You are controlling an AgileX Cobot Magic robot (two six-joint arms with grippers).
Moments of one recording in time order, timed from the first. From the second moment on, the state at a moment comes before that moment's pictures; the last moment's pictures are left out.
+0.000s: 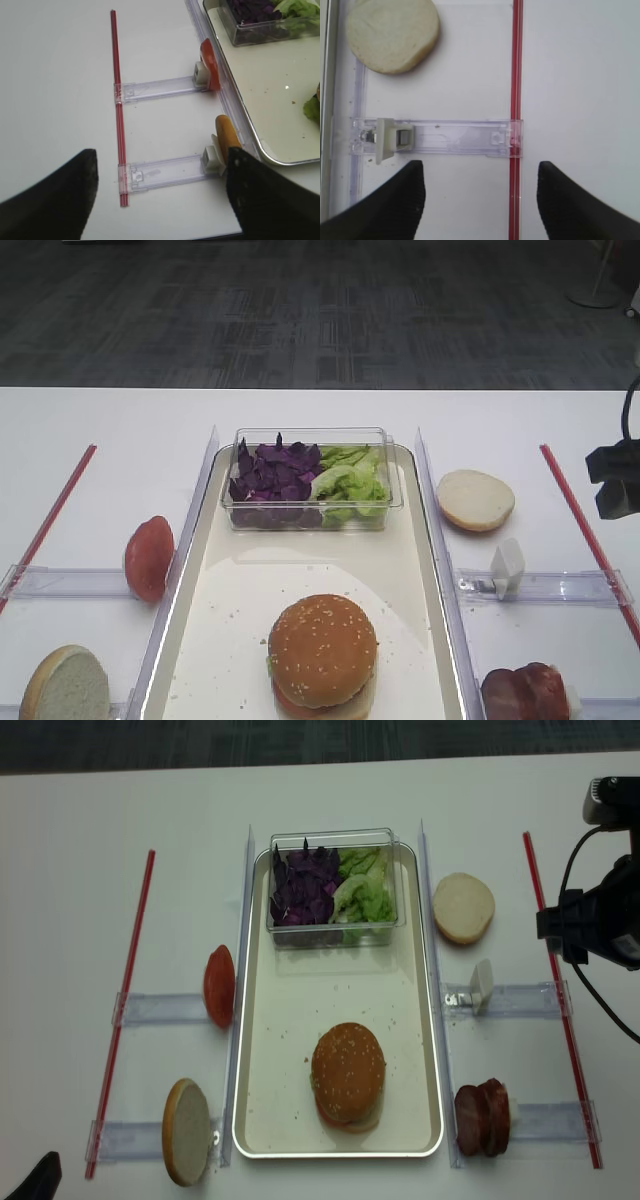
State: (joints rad) left arm -0.09 -0.01 -0.48 0.01 1.18 -0.03; right arm 0.03 1.28 -0.75 0.15 0.69 -0.05
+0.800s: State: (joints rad) left arm -0.09 -0.01 -0.48 0.01 1.18 -0.03; right arm 0.02 0.89 -0.63 0.13 0.90 -0.05
